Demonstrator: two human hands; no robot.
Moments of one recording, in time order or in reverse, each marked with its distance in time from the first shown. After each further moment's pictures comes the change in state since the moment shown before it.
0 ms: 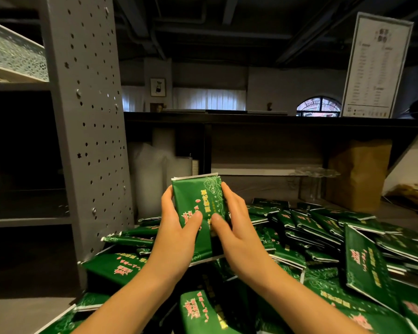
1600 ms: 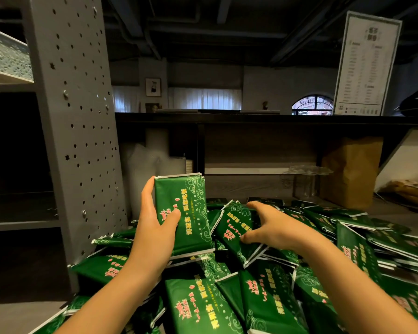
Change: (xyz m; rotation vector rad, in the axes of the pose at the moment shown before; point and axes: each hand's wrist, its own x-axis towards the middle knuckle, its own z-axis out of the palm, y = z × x) left_hand 0.007 -0.001 -0.010 0.057 0.058 0.053; right_hand 0.027 0.020 -0.082 -0.566 -0.319 0.523
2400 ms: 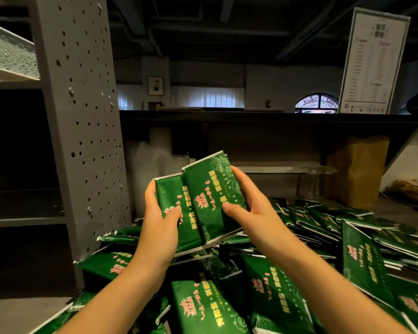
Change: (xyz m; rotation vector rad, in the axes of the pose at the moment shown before) left_hand 0.000 0.006 0.003 -0.083 0.035 -0.082; right_hand -0.023 -0.041 0.027 0.661 0.191 -0.483
